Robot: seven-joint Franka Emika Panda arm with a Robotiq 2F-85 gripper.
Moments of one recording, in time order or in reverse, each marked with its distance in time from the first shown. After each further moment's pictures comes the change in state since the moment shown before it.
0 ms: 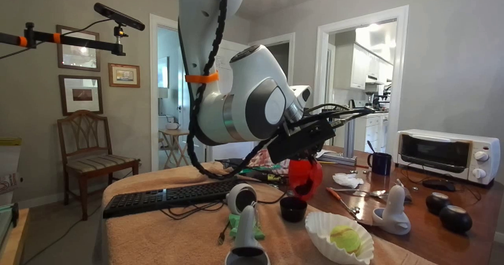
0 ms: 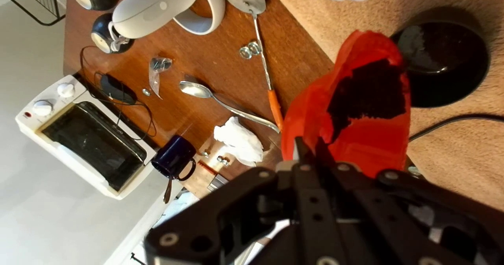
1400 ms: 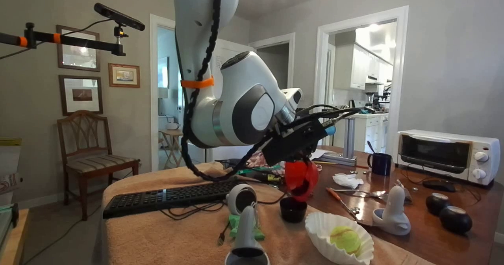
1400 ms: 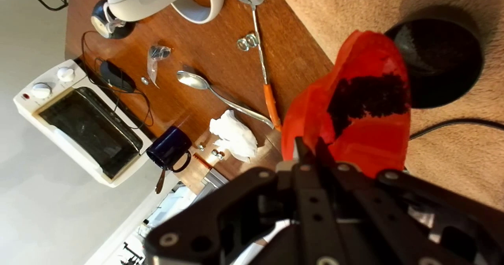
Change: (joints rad) arm 0.082 0.018 -0.032 -0.026 0.109 0.051 -0.102
